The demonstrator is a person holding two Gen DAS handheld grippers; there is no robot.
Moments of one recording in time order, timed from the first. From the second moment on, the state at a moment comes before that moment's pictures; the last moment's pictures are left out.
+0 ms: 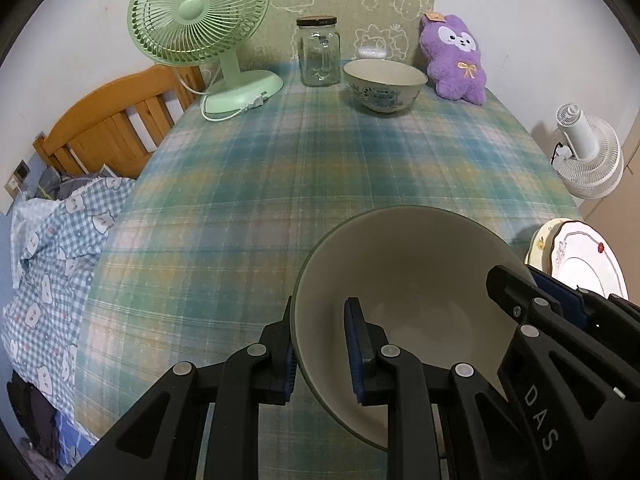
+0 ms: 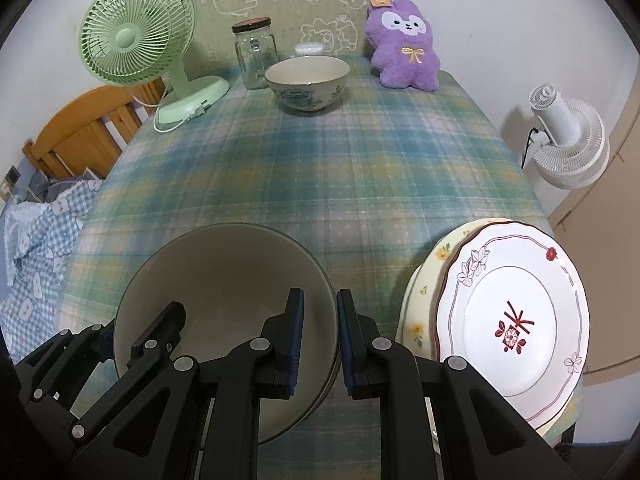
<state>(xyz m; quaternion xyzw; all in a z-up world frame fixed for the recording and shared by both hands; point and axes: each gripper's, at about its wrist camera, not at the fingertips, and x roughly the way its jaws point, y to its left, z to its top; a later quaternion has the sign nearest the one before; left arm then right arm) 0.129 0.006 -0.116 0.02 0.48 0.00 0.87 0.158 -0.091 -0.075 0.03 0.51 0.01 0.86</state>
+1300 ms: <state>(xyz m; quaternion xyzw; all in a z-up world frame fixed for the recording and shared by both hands) 0.104 0.003 -0.047 0.00 0.44 -0.01 0.90 0.133 -0.096 0.002 0.02 0.45 0.03 0.89</state>
